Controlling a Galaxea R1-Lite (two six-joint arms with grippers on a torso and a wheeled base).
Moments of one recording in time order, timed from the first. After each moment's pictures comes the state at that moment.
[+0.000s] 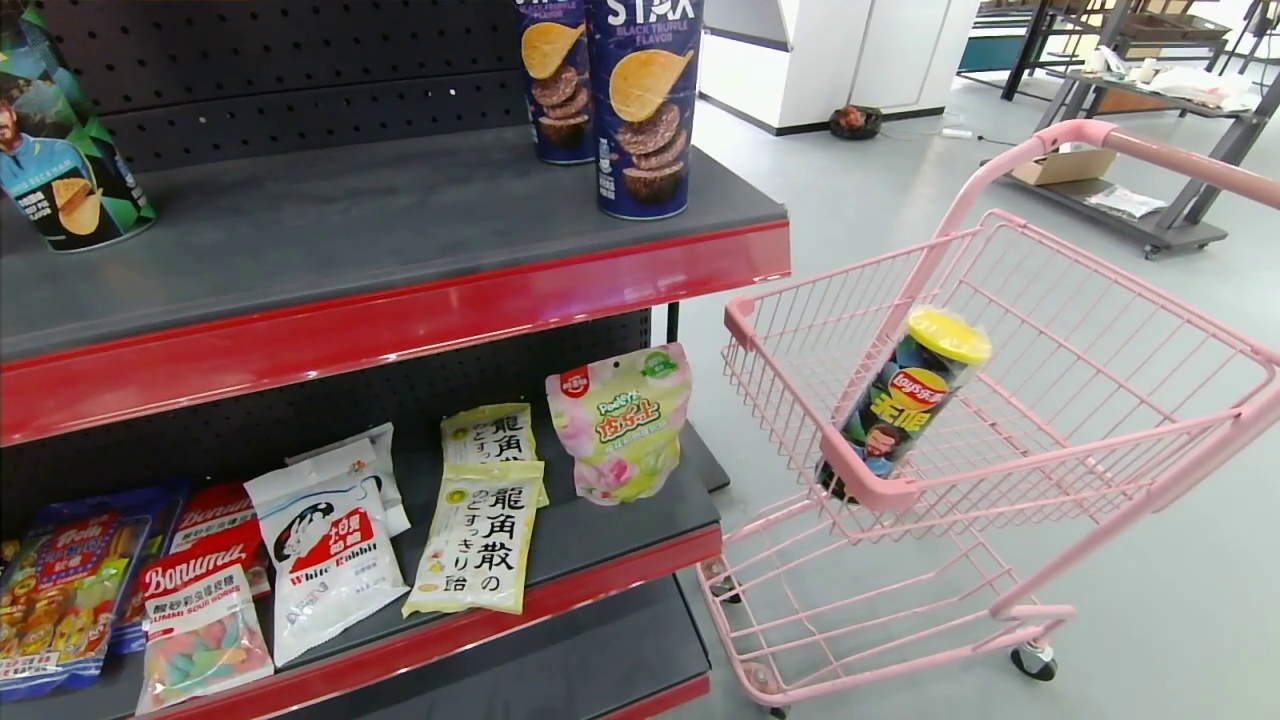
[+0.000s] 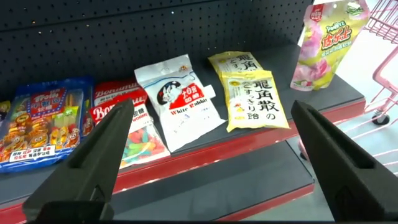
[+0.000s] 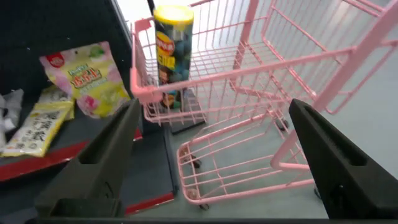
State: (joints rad) left arm 0.00 0.00 0.00 0.00 0.02 0.01; right arm 0.02 0.40 -0.33 -0.06 0.05 0.09
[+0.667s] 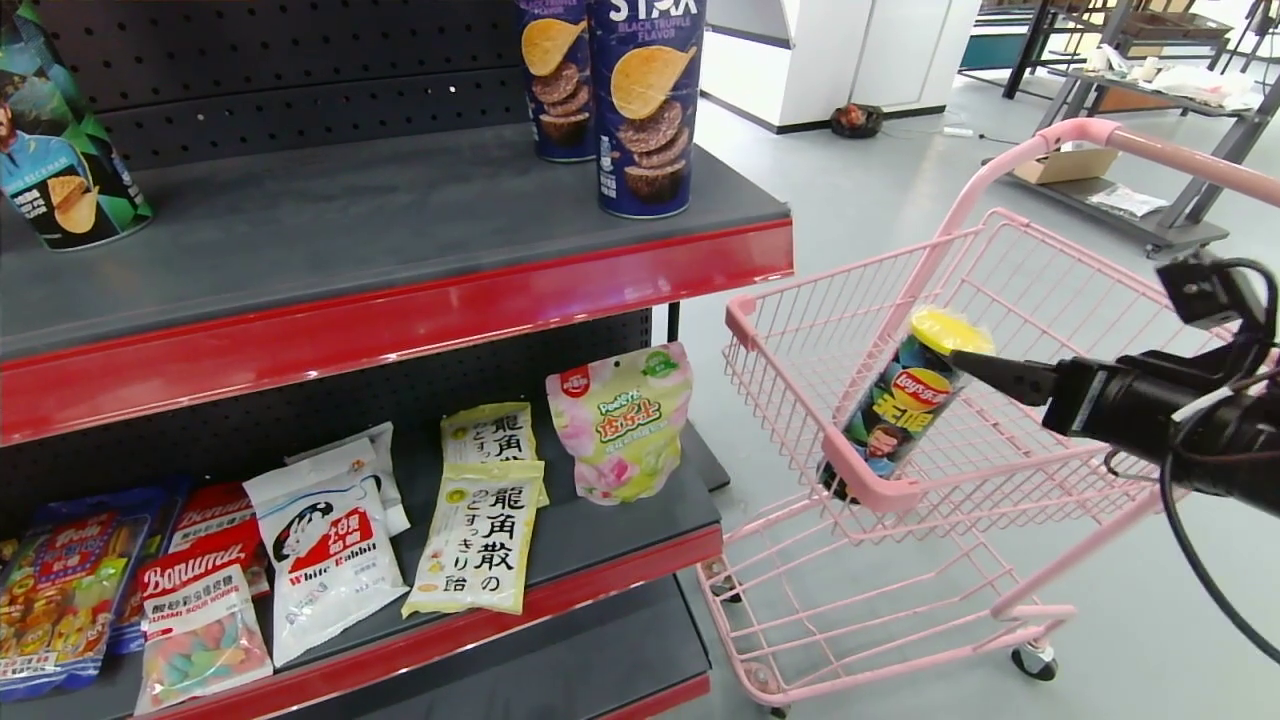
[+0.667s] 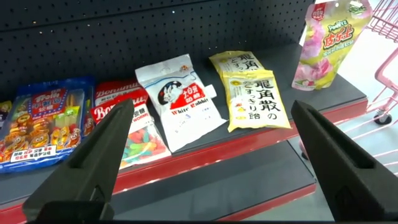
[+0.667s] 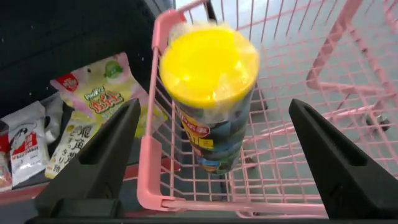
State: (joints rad) left arm 0.00 0.00 0.00 0.00 0.01 0.01; right arm 0.07 1.50 -0.57 -0.73 0.26 0.21
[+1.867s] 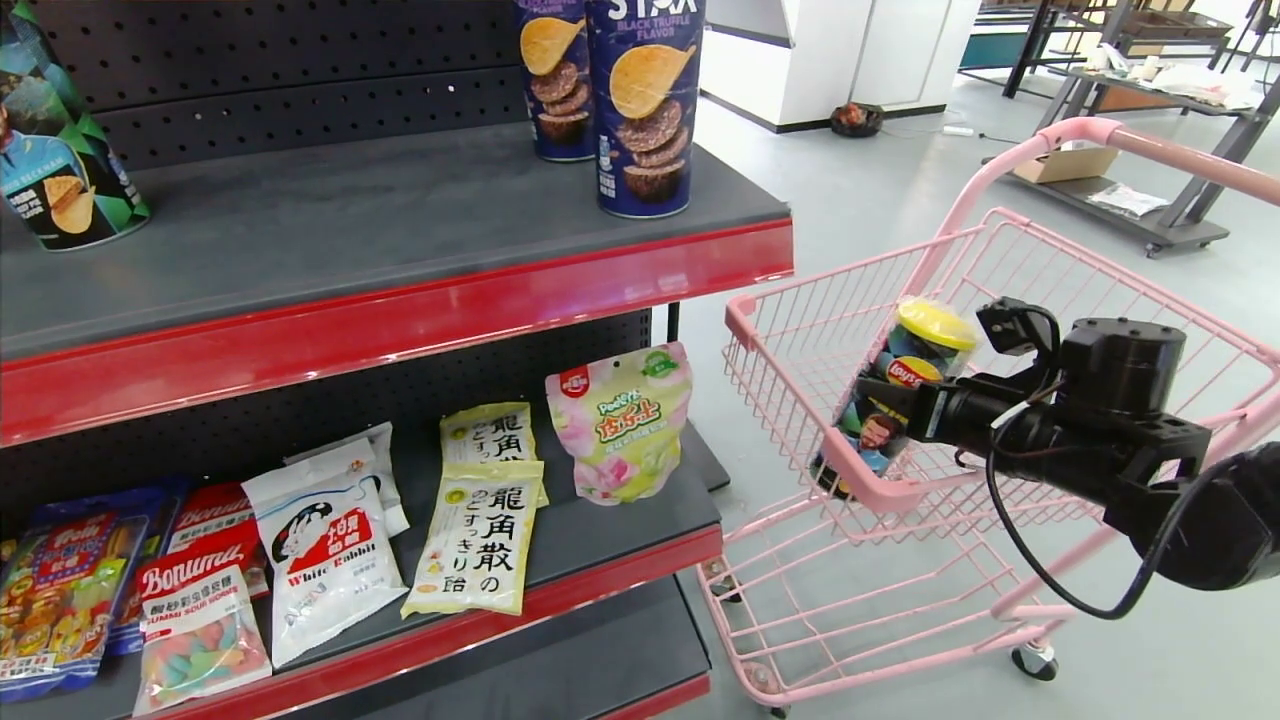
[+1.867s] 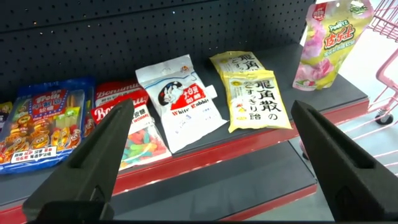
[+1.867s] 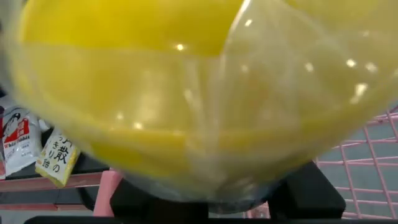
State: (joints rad) left arm 0.00 0.00 0.00 0.00 0.02 0.01; right arm 0.15 1.88 -0.66 -0.99 0.31 0.23
